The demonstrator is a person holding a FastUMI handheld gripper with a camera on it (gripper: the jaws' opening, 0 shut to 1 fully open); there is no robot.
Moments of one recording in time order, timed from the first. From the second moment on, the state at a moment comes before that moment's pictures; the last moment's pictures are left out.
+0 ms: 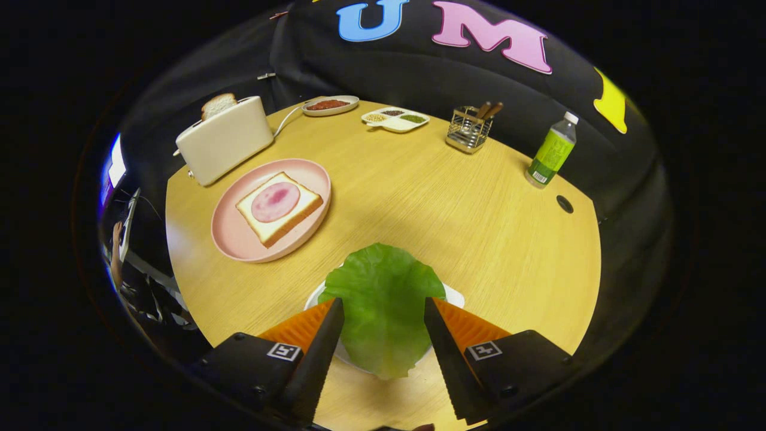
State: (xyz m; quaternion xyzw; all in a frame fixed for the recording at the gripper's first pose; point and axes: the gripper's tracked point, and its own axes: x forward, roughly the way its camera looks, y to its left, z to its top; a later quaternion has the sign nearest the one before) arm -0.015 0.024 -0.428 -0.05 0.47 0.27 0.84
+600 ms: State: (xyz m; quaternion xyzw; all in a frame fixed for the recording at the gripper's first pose) arm -0.009 0.016 -0.464 -0.03 0.51 0.24 0.83
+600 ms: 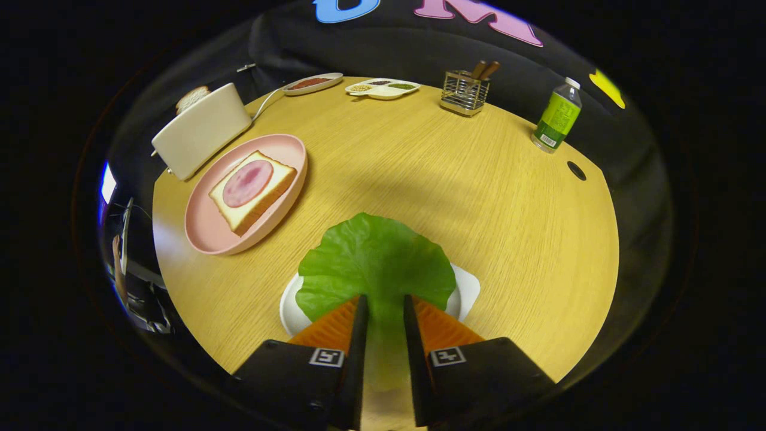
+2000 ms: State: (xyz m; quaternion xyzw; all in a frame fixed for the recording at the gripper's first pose) arm 0.013 0.177 -0.276 0.03 0.38 0.36 0.85
